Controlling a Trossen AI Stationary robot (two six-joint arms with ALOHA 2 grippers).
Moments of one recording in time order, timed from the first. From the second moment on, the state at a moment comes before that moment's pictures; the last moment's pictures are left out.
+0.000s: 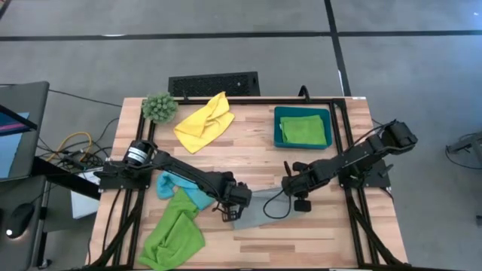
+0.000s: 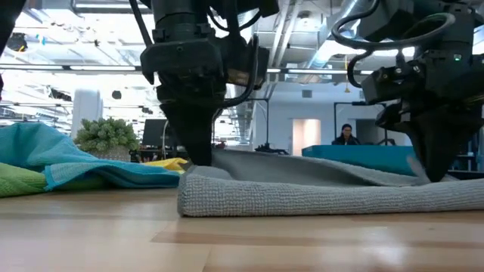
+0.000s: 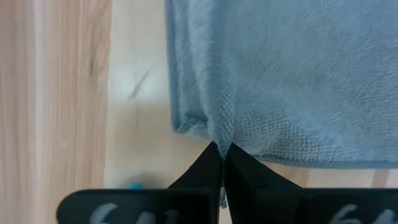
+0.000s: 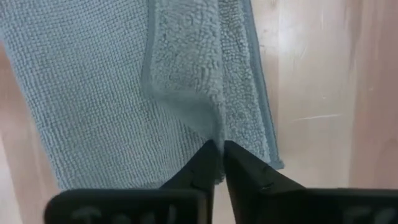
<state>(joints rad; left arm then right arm) -0.29 2.03 1.45 -0.75 -0.07 -0.39 0.33 1.51 0.76 -0.64 -0.01 0.34</state>
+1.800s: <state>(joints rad) -0.47 2.03 1.72 -1.15 -0.24 -0.81 0.89 1.50 0.78 -0.58 0.35 0.47</state>
